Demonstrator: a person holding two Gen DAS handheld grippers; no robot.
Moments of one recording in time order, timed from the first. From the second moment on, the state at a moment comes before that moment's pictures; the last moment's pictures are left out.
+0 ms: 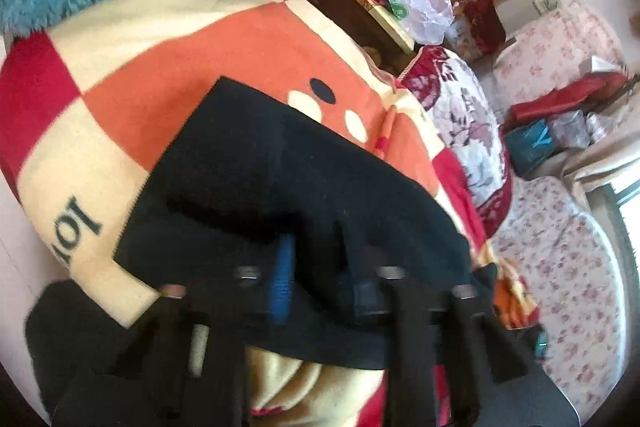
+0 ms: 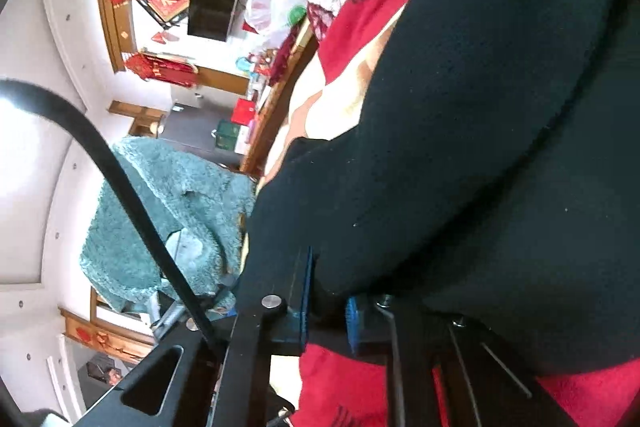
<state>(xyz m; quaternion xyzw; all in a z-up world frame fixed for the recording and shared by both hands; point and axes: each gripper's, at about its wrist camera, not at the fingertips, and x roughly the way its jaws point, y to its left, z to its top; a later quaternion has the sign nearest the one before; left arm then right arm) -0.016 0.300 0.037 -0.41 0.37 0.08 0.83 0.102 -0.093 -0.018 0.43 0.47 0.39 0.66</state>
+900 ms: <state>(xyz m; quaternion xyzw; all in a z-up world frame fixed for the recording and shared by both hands) -0.064 0.286 0.061 -0.28 0.39 0.12 0.87 0.080 -0.115 0.012 0.36 0.48 0.40 0.69</state>
